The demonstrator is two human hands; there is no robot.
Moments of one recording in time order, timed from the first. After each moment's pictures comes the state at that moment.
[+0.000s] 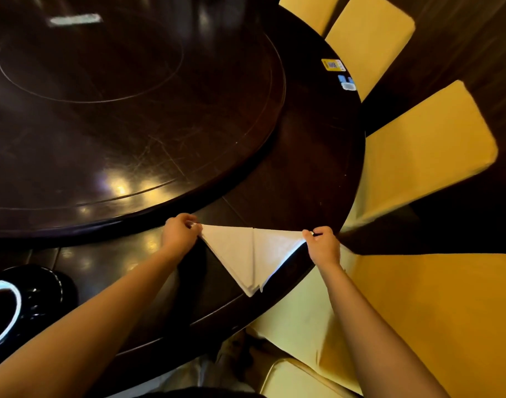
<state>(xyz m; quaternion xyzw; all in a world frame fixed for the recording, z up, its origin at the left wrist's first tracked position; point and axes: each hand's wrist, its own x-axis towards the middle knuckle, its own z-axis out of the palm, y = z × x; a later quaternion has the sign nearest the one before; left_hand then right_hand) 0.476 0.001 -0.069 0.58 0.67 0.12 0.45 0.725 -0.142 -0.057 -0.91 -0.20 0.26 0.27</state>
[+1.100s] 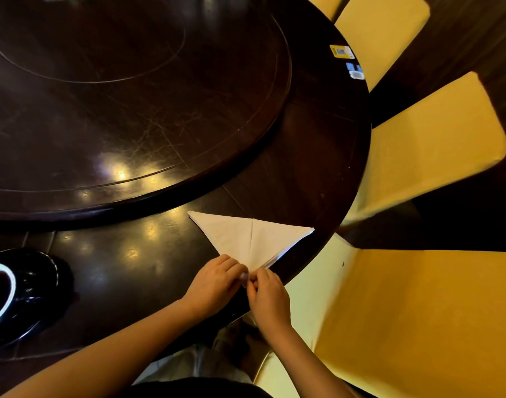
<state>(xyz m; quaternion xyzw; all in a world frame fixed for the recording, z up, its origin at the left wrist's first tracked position) 0.478 -0.115 -0.089 0.93 0.26 0.13 0.20 0.593 -0.203 -0.073 -0.84 -0.47 0.24 0.15</state>
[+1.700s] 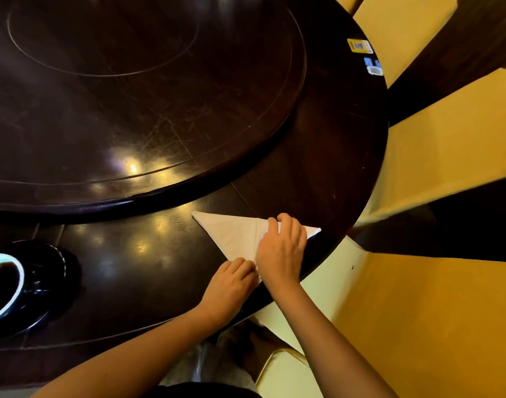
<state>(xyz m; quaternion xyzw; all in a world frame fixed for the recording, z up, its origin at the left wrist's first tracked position) 0.493 -0.133 -0.103 0.94 0.27 0.16 0.11 0.619 -0.131 -0.060 -0.85 -0.52 0.03 0.10</state>
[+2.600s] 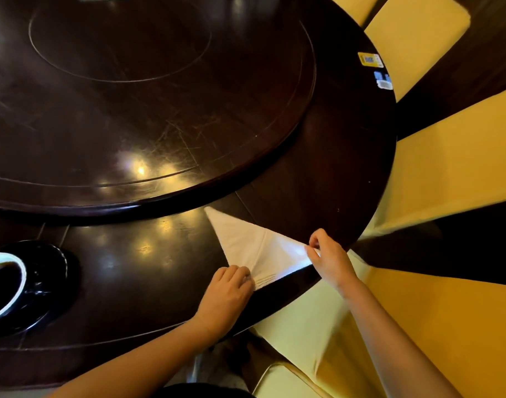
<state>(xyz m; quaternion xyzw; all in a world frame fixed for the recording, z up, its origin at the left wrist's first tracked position) 0.488 -0.133 -0.096 0.93 0.32 0.11 0.13 0.742 -0.149 -0.066 -0.80 -0.54 0.23 0.12</state>
